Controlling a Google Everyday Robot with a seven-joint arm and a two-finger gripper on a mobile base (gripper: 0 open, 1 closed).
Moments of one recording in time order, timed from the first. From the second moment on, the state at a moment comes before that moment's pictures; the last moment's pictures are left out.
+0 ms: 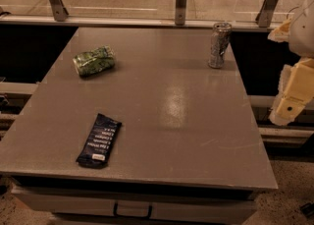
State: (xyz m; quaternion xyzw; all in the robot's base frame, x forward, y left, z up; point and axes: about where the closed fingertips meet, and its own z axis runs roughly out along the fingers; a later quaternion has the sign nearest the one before) arm 0.438 -0.217 0.977 -0.60 0.78 -0.03 0.16
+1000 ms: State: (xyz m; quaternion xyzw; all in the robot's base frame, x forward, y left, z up) arm 0.514 -0.243 0.955 -0.60 0.77 -0.02 0.22
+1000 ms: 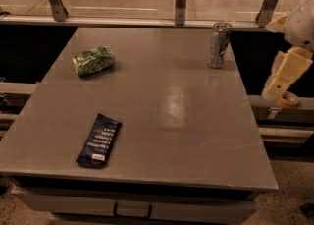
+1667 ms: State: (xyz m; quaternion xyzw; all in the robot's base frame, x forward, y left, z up) arm 0.624 -0.246 0.927 -0.55 0.76 0.04 0.35
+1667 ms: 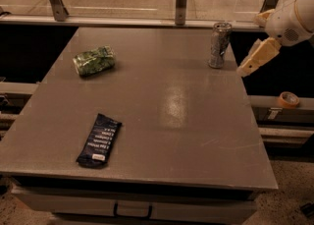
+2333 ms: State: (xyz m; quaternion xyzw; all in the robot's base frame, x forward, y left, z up) arm 0.698 -0.220 0.903 -0.49 0.76 0.12 0.41
